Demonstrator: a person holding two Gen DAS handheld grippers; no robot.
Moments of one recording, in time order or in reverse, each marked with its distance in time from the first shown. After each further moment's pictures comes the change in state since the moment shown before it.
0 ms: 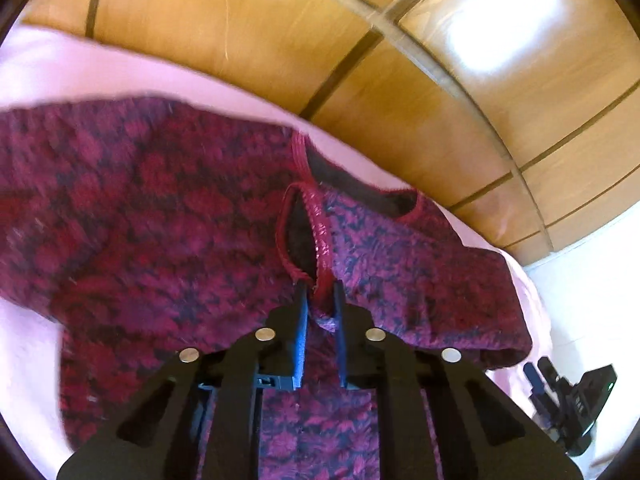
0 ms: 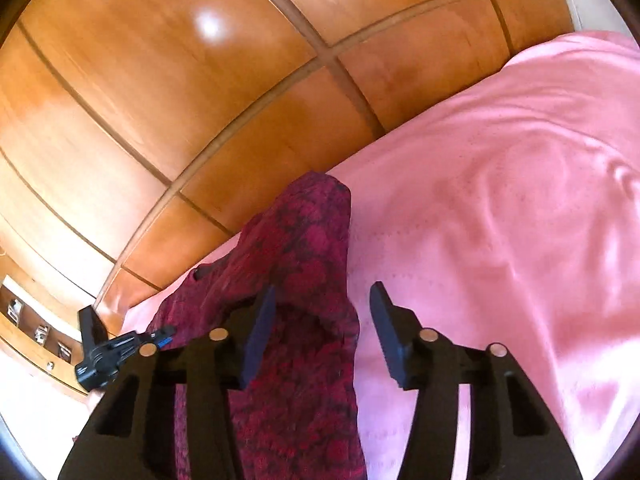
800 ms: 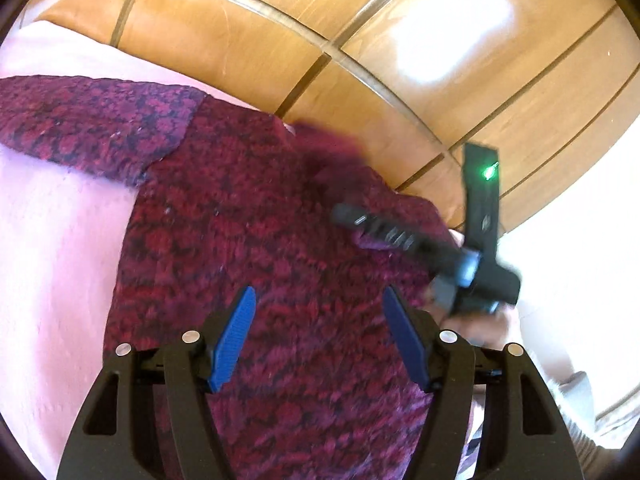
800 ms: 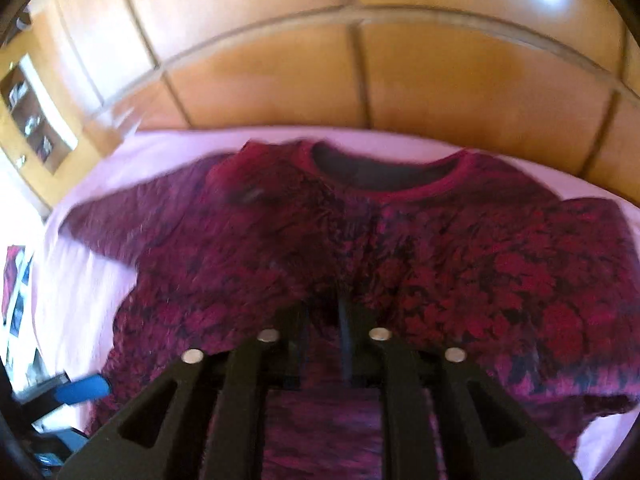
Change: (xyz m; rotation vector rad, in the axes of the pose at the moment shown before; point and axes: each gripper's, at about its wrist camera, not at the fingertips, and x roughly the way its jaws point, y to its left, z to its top) left arm -0.101 0.014 -0.100 0.053 -0.078 -0.171; right arm 0.154 0.213 -0.081 -0.620 0.315 -0.011
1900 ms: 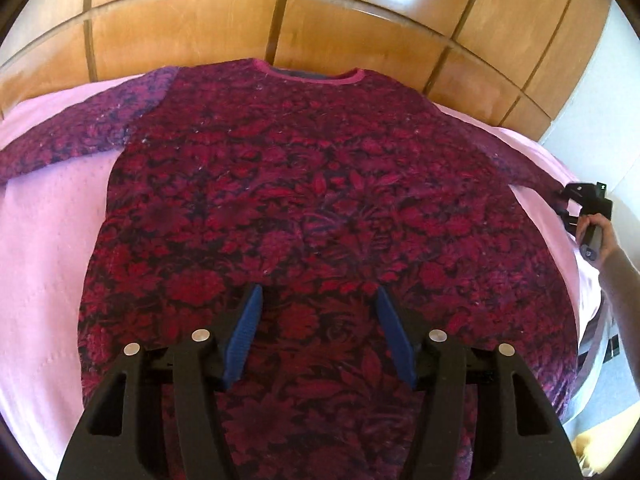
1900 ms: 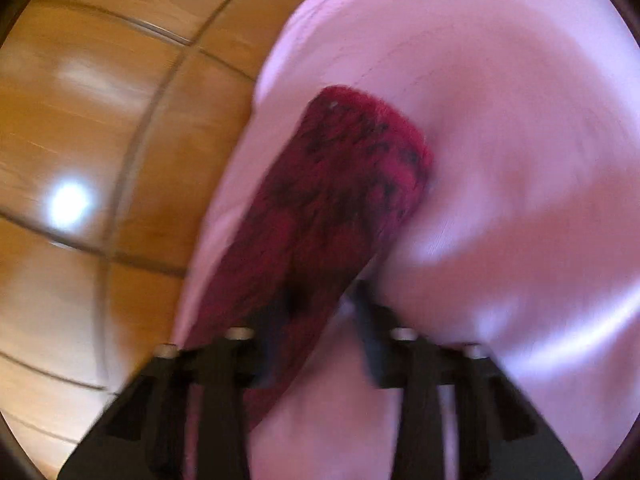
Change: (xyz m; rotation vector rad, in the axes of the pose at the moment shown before) left arm 0.042 -0.029 -0.083 0.324 0.128 0.275; right arm -0.194 -0.433 -0.222 1.260 -0.395 -0.241
